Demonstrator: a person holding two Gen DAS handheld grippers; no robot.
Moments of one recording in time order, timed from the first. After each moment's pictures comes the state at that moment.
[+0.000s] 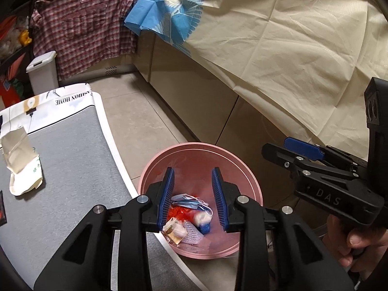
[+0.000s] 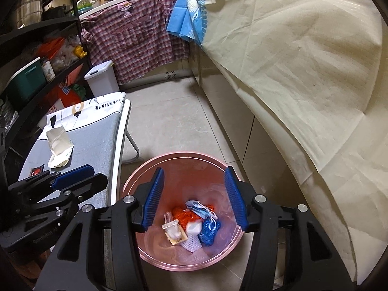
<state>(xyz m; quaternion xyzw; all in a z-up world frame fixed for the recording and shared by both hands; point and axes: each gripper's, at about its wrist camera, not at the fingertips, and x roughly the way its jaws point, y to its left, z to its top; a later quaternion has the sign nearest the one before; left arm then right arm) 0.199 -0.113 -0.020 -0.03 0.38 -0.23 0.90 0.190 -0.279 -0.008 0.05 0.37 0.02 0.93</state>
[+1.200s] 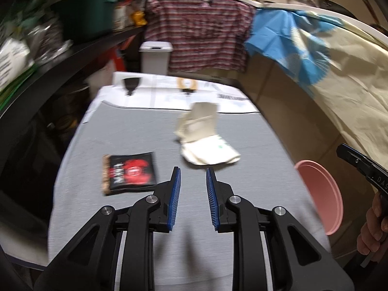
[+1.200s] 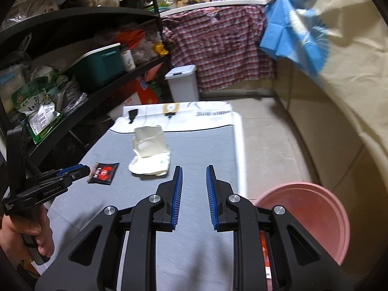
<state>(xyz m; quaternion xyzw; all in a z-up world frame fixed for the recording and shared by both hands) 0.155 0.163 -0.029 -0.11 0.36 0.02 0.93 0.198 -0.105 0.003 0.03 0.31 0.23 0.92</state>
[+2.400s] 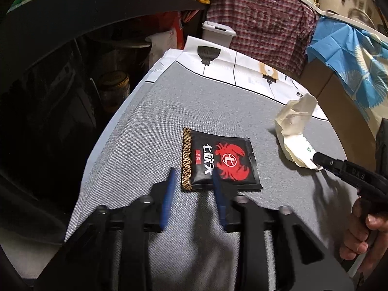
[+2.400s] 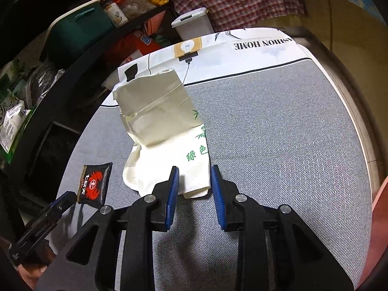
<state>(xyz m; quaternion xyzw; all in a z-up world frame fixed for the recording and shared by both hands) 0.174 0.251 -0.099 -0.17 0.39 0.13 0.89 0.316 0.017 -0.106 0.09 0.46 0.27 0.84</state>
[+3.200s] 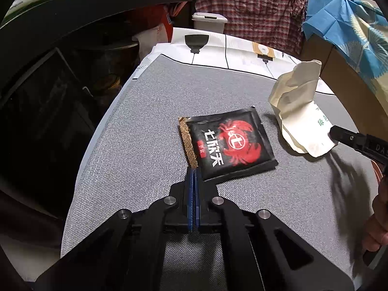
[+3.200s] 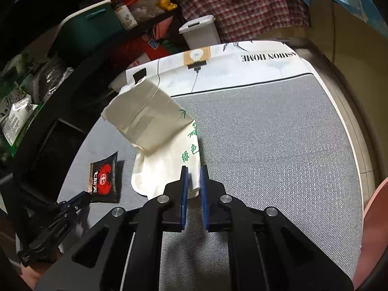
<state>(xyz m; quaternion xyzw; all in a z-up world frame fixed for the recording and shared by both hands) 0.185 0.231 -0.106 -0.10 0.42 0.13 0.89 0.307 0.016 -0.091 0.08 0.43 0.28 0.85</state>
